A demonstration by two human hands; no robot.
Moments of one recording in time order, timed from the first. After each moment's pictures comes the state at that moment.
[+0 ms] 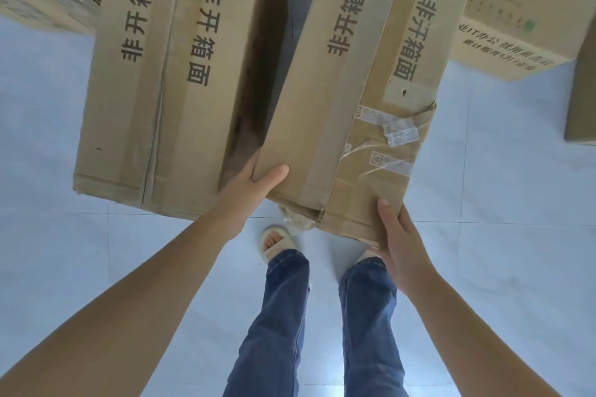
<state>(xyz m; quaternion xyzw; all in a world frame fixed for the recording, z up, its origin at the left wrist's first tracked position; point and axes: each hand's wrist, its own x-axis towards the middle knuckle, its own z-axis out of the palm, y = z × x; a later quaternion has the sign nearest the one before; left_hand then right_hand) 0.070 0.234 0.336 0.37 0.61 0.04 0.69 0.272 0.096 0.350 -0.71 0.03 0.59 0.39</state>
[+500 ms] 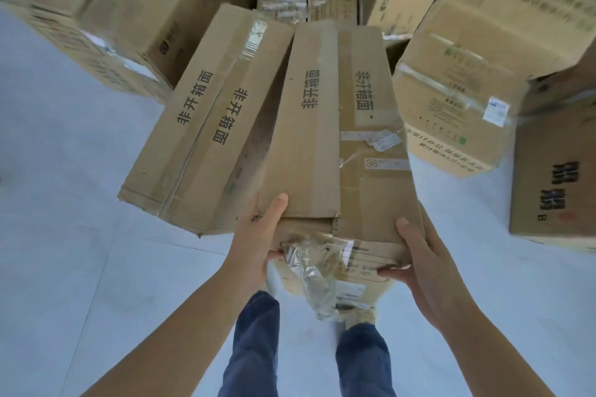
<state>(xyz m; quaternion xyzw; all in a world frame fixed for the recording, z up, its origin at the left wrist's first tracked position) 0.151 0.176 0.526 0.17 0.66 0.27 0.68 0.363 0.105 0.534 -0.70 -0.16 0.56 0.42</state>
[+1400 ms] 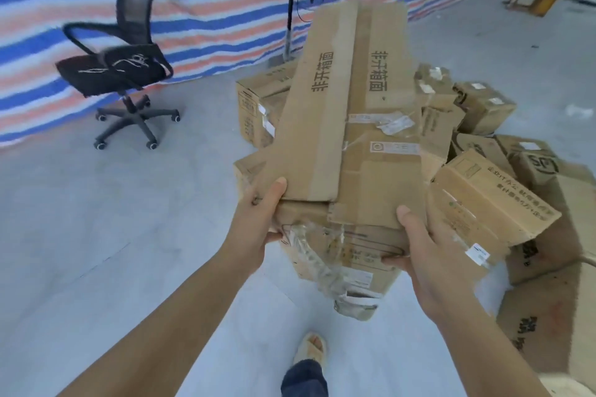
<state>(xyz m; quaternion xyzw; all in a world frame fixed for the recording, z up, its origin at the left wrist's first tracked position) 0.192 -0.192 0.780 0.22 0.57 0.60 0.52 0.411 -0.159 0.796 -0.48 -0.52 0.54 0.45</state>
